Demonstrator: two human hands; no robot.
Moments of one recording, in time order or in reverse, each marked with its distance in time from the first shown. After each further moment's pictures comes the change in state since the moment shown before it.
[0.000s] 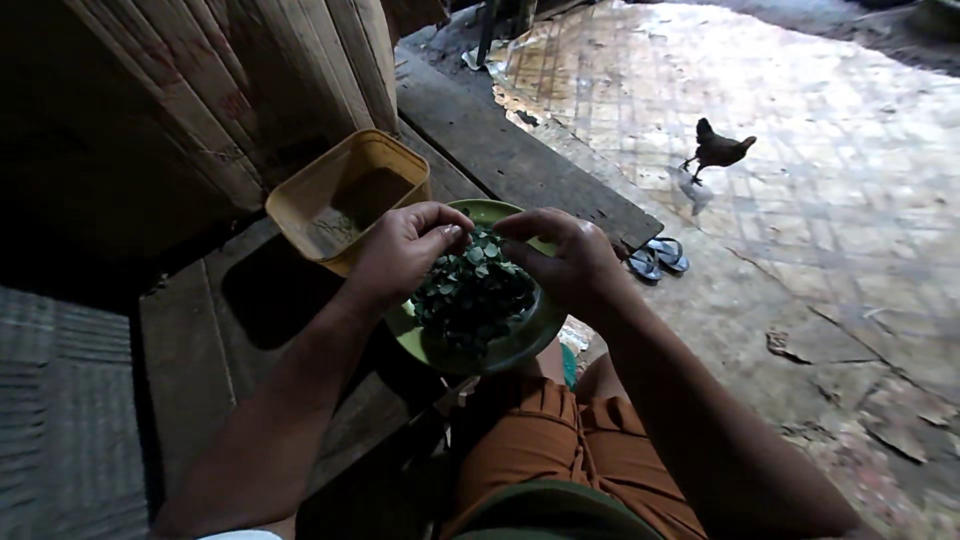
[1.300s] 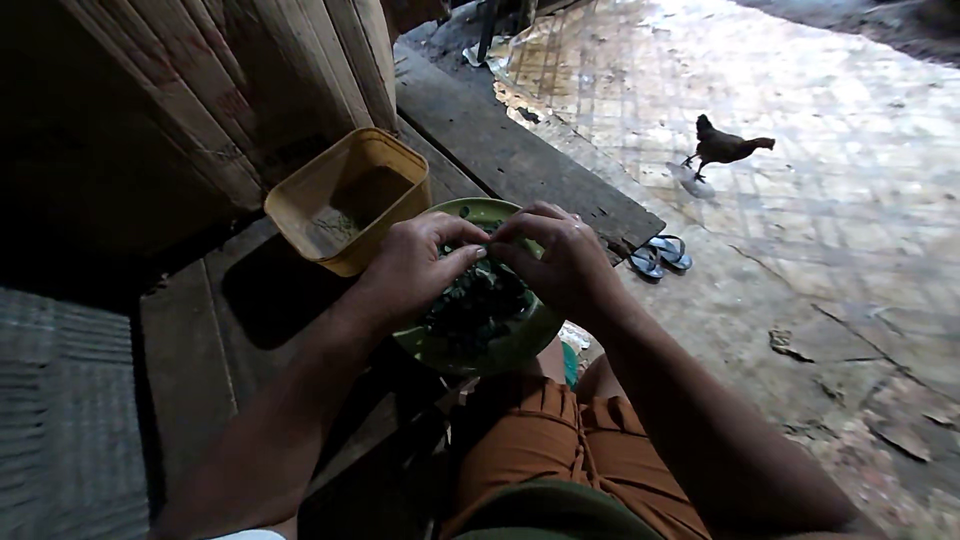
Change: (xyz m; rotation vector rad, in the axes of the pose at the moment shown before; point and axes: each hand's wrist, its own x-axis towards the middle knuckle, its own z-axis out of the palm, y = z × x) left_hand -0.005 -0.004 0.006 0.396 -0.055 0.283; right_hand 0.004 -0.004 0.005 -0.155 0.002 -0.087
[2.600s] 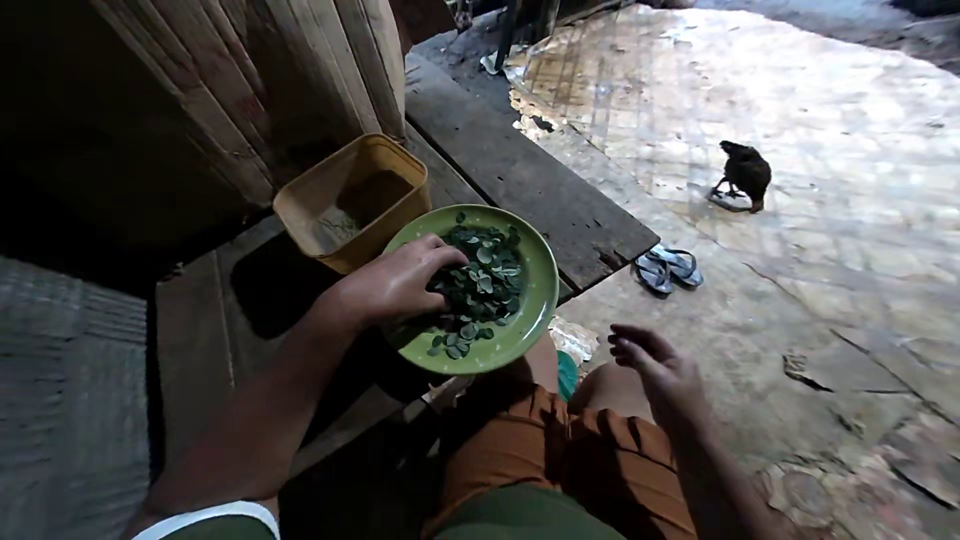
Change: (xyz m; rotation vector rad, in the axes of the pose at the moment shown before) left_hand 0.008 0.001 -0.006 0.293 -0.511 -0.224; right_hand -0.173 0.101 -0.023 0.434 0.205 0.703
